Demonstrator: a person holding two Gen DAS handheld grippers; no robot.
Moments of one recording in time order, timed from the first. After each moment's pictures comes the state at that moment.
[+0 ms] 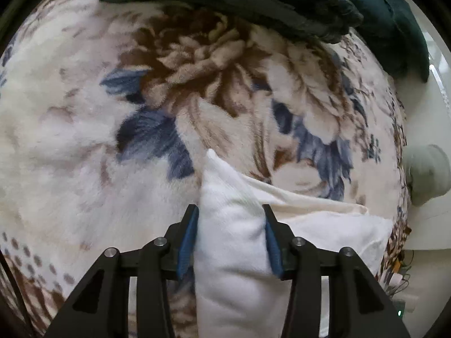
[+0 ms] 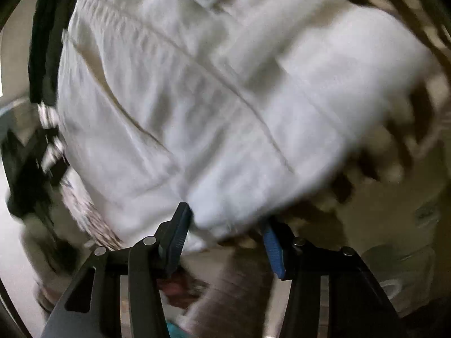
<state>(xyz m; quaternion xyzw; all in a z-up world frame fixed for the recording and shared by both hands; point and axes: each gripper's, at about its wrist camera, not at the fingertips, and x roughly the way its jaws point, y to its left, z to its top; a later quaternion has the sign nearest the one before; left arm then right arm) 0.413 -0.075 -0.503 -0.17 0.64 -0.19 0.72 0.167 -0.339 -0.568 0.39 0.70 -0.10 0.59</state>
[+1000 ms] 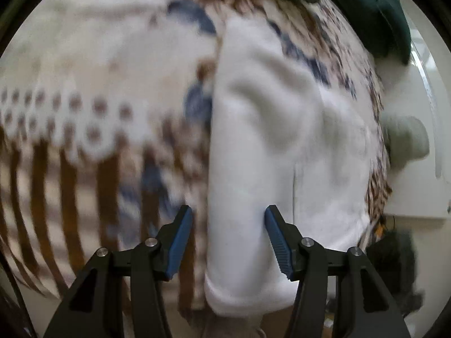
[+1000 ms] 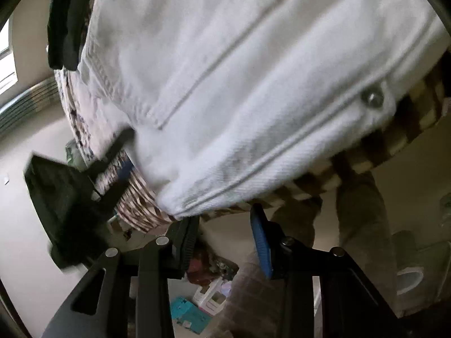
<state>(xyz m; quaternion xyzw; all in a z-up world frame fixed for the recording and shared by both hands) 0.283 -0.038 -0.503 -0.21 0.68 -0.25 0.66 0.143 -0.256 -0.555 0.44 0.70 -0.03 0.56</state>
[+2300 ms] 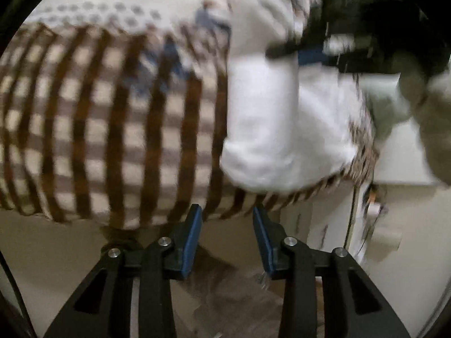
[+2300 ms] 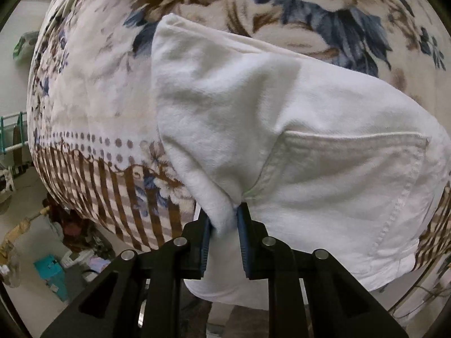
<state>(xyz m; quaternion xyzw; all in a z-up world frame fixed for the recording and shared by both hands) 0.196 -0.010 -0.483 -0.22 0.66 -0.27 0.66 0.357 -0.227 -0.483 0.06 0.79 0.02 0.61</state>
